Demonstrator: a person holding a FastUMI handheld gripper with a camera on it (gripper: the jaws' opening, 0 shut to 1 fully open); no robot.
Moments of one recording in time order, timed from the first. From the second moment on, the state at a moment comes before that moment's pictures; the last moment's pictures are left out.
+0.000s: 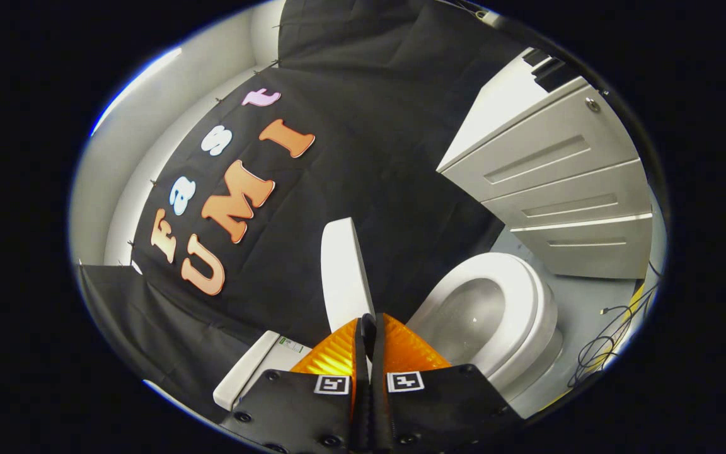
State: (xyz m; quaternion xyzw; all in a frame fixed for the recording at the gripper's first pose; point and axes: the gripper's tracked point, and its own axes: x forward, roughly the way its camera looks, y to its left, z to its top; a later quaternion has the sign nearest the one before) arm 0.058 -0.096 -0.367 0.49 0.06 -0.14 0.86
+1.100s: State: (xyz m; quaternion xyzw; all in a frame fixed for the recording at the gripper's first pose) arm 0.108 0.093 -0.255 0.26 0.07 -0.03 0.96
